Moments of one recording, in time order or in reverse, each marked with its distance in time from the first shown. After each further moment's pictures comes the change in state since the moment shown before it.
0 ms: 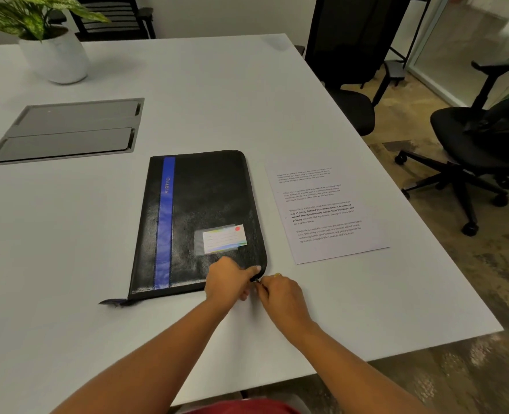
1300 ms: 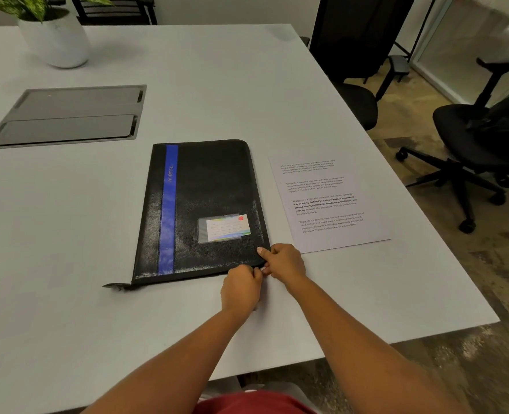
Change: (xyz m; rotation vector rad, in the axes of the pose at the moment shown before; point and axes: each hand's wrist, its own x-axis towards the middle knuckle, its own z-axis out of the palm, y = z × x) left_hand -0.026 -0.012 0.028 0.135 0.051 0.037; right_hand 0.041 -0.010 -0.012 0.479 -0.068 0.508
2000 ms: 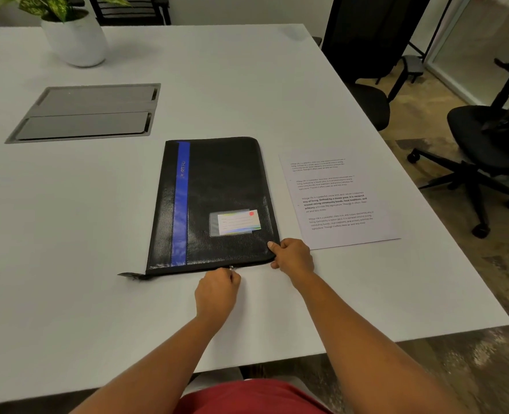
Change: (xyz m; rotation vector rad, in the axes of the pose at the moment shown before) left_hand -0.004 -0.046 -0.029 0.241 0.129 -0.036; right_hand 0.002 0.000 0.005 -0.026 0.049 0.053
